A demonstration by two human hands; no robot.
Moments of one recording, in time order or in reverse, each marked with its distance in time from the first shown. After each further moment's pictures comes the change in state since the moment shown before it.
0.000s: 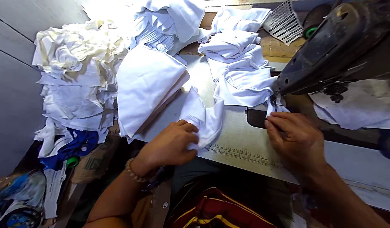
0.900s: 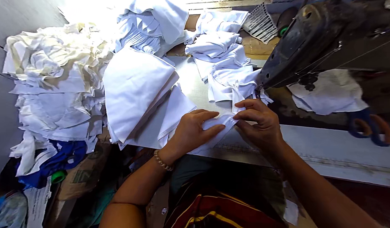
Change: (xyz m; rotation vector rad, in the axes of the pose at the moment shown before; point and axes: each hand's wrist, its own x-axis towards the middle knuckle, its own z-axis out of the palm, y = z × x) left_hand 0.056 0.020 0.036 -0.299 0.416 0.051; right_hand 0.014 -0.022 0.028 0.518 0.049 -0.030
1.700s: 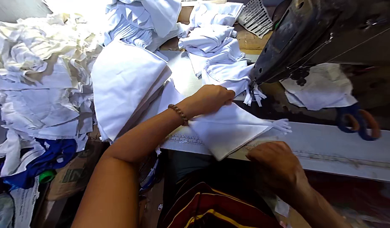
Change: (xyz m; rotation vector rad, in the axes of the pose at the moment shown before) left_hand 0.110 -0.020 0.028 0.297 -0.577 0.283; right_hand -0.088 -0.045 -0.045 -0.450 -0.158 -0.139
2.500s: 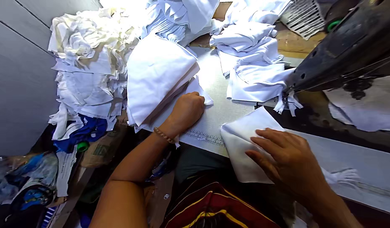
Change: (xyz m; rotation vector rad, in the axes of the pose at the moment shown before) left_hand -0.121 -0.001 0.007 0.156 0.304 -0.558; right_hand 0.049 -0.003 0.016 0.044 -0.158 0.112
